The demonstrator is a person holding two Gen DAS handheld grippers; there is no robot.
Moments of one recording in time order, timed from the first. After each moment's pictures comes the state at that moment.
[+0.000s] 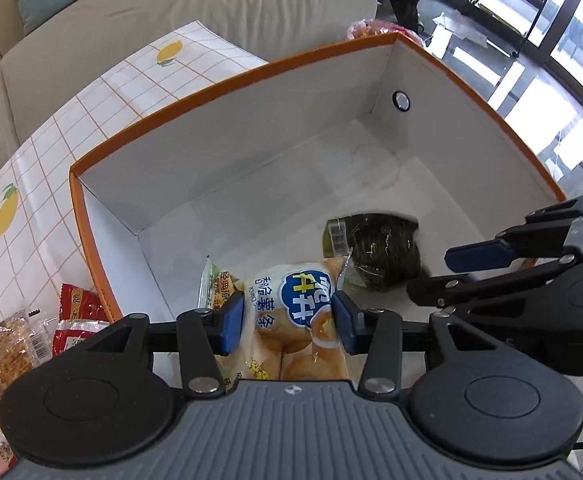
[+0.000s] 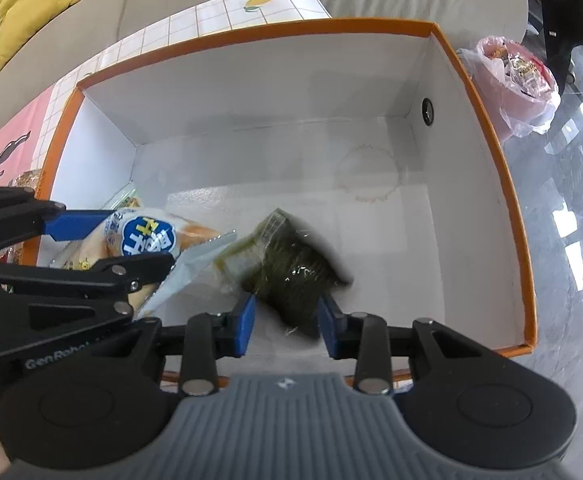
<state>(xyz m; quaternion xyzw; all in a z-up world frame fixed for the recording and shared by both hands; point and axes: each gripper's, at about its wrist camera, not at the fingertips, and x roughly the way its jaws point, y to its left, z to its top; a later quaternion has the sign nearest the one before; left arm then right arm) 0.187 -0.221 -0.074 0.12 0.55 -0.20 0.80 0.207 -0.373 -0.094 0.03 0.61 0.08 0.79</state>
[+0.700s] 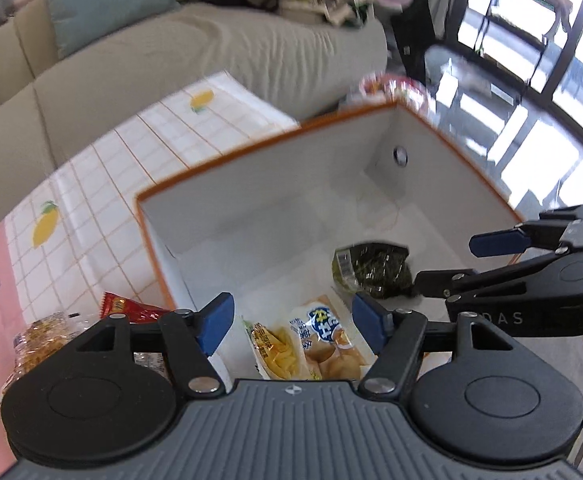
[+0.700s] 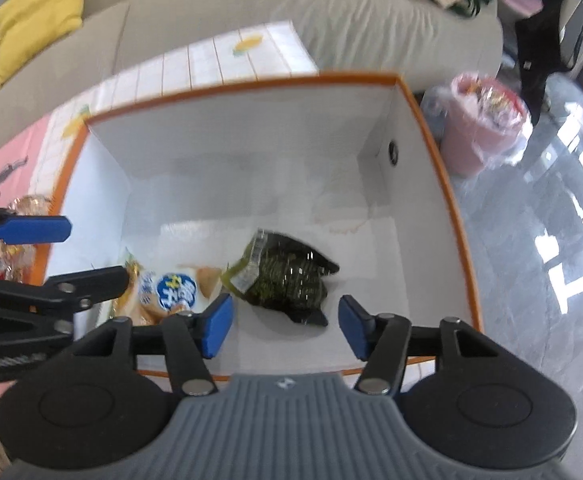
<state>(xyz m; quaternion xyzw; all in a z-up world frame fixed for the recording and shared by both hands) 0.159 -0.192 -0.021 0.09 0.48 -0.19 0.85 0.186 -0.377 -0.053 0.01 0.54 0.06 0.84</state>
